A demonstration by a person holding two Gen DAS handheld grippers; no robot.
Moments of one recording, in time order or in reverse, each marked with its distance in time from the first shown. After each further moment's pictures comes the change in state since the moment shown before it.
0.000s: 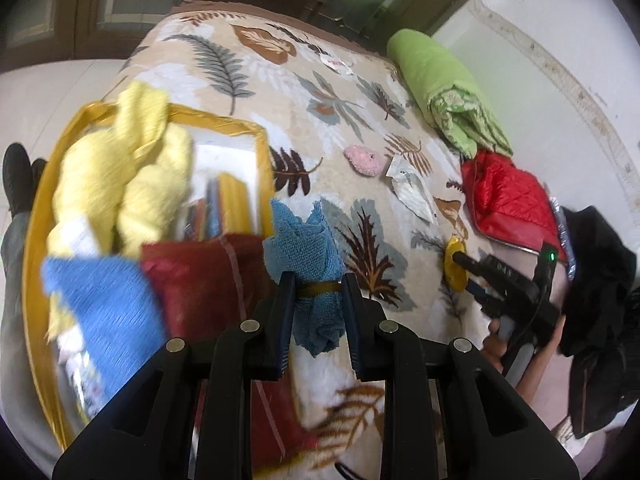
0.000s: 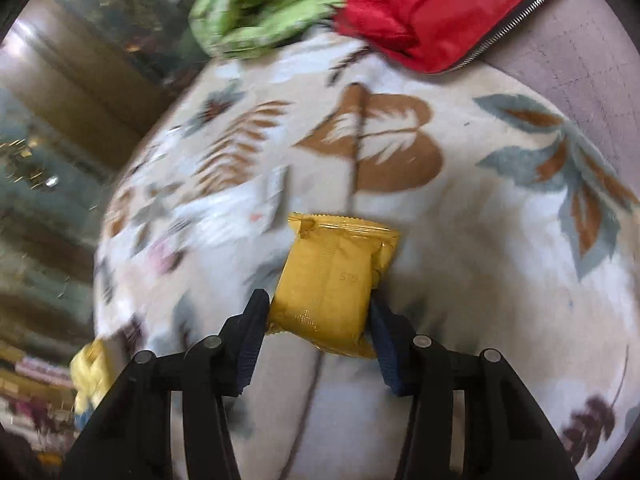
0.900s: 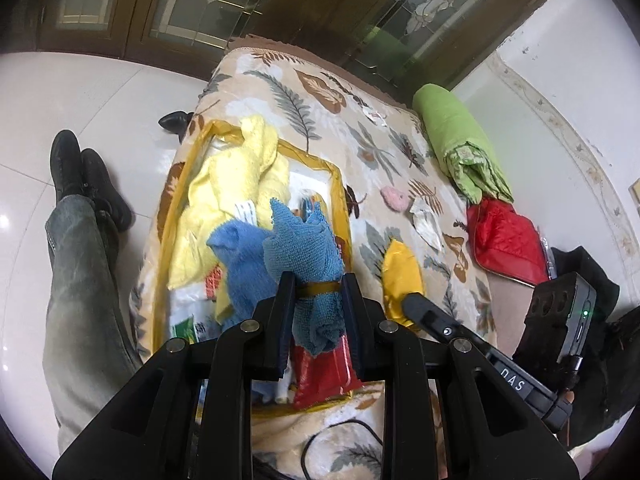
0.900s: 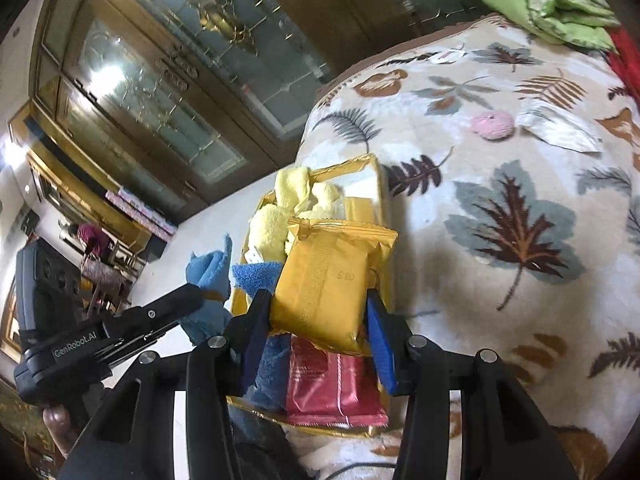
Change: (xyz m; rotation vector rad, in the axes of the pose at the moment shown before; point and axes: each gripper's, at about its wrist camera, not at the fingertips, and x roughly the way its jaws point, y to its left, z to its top) left arm -0.099 0.059 -0.026 -0.097 -0.126 0.030; right arm -0.045 0.192 -0.158 -0.487 0.169 0.445
